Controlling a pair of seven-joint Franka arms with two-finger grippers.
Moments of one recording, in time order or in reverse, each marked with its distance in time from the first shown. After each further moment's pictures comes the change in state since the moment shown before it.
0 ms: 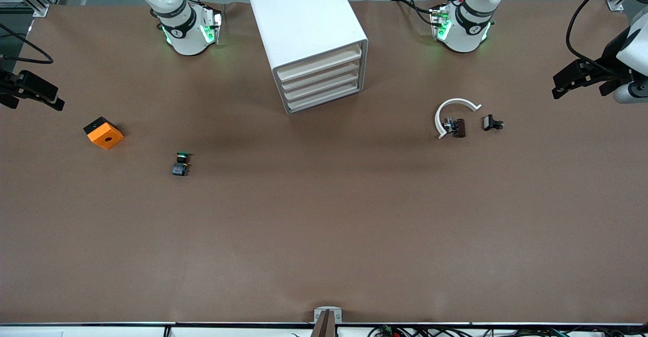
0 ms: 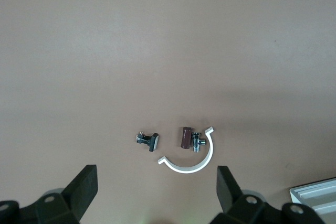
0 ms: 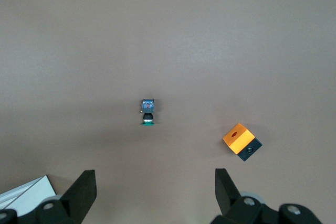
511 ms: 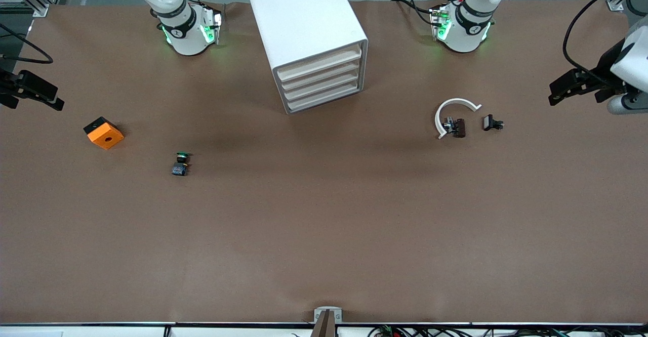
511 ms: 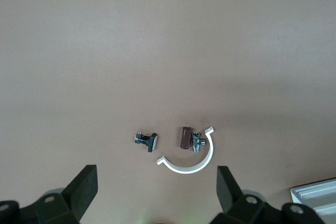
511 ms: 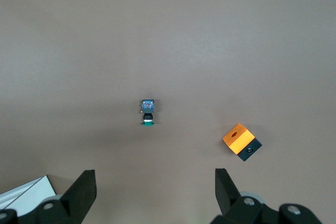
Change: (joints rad) left arm -0.003 0.069 0.000 0.021 0.002 0.008 -0.004; right arm 0.000 0.000 0.000 0.001 0.000 0.000 0.000
